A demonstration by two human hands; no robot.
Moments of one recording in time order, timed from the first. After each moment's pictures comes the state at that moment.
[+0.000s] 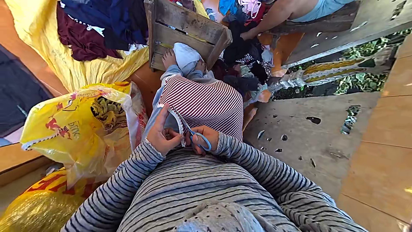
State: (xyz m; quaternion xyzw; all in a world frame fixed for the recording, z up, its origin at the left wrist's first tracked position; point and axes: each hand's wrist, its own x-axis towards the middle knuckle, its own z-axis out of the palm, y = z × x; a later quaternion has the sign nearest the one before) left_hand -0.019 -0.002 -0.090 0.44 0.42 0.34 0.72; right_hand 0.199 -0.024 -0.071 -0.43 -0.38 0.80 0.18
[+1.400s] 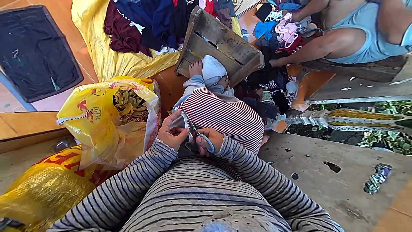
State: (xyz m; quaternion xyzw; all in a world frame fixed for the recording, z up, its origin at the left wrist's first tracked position) left_hand -0.013 0.002 -0.107 0.29 0.56 0.48 0.61; right_hand 0.177 0.033 -0.084 -0.45 -0.41 0.79 0.07
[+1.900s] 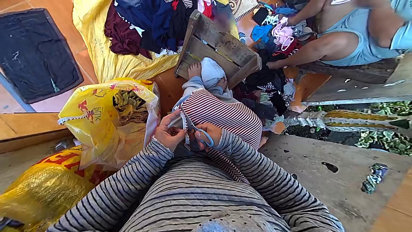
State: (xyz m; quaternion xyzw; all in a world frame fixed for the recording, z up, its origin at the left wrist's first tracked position) left_hand -0.027 0.004 -0.107 0.32 0.53 0.47 0.63; right_hand 0.176 0.053 -0.082 -0.44 -0.44 0.79 0.02
